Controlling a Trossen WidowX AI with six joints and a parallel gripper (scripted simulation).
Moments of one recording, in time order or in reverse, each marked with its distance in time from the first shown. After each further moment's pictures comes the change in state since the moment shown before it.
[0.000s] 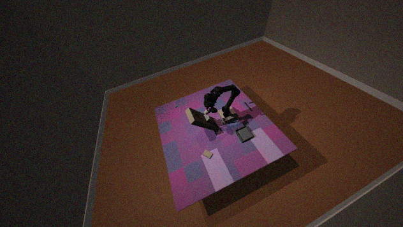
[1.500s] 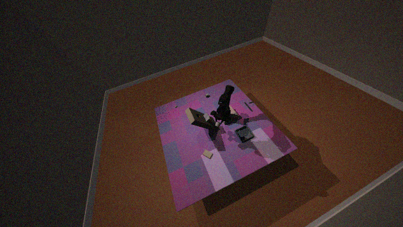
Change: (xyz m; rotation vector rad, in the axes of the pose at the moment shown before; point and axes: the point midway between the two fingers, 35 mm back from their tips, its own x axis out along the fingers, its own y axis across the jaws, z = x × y) arm 0.011 0.151 -0.047 -0.511 0.013 0.288
